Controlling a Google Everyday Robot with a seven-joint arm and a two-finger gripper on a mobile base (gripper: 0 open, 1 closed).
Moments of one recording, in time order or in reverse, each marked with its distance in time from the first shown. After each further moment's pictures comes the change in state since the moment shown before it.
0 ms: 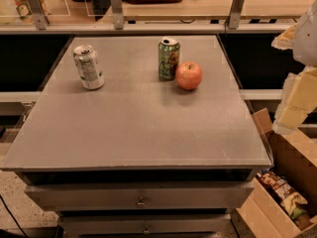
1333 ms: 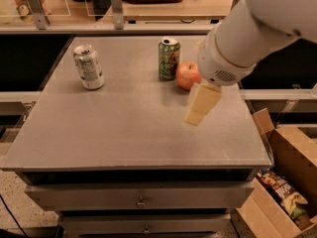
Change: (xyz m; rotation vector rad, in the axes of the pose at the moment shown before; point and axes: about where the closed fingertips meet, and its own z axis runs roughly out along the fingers) arm -0.130 -0.009 0.081 0.103 -0.194 -0.092
